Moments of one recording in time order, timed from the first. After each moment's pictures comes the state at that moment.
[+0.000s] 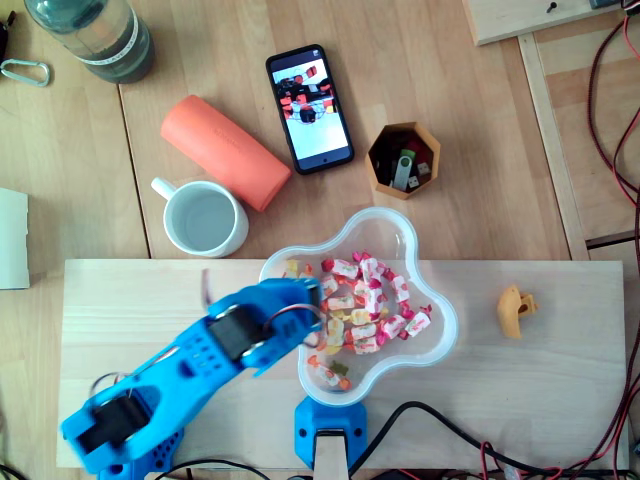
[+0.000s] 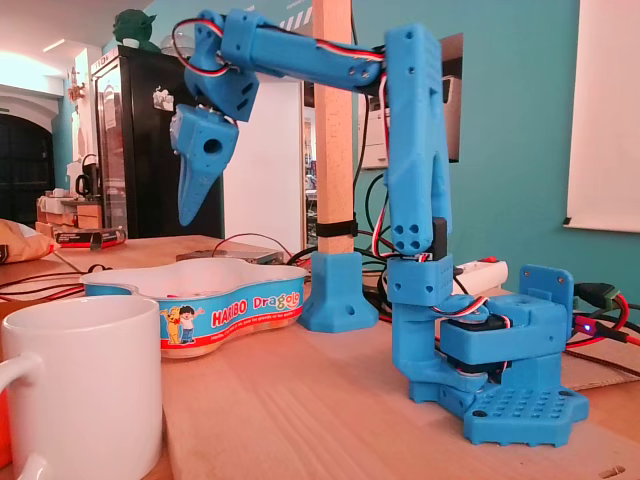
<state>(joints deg) 56.2 81.4 61.8 83.7 30.4</state>
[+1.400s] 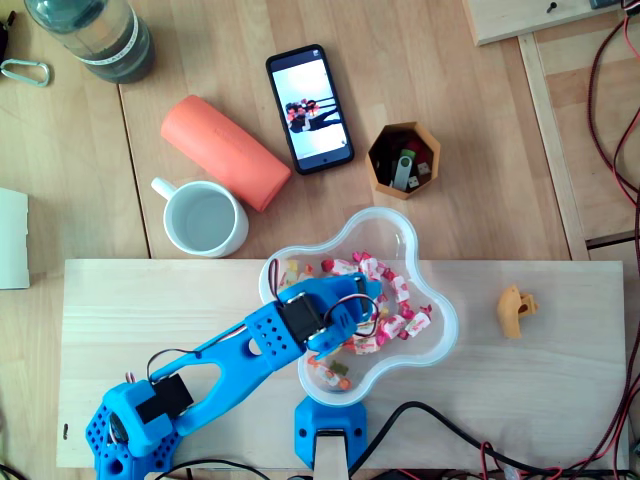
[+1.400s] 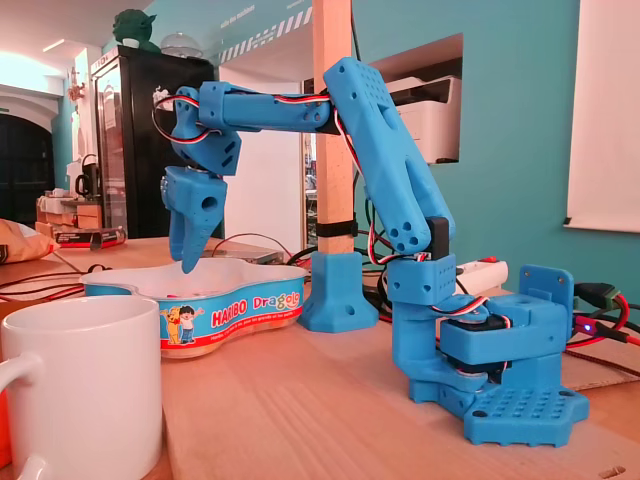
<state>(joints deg) 59.6 62.8 52.6 78.7 18.2</state>
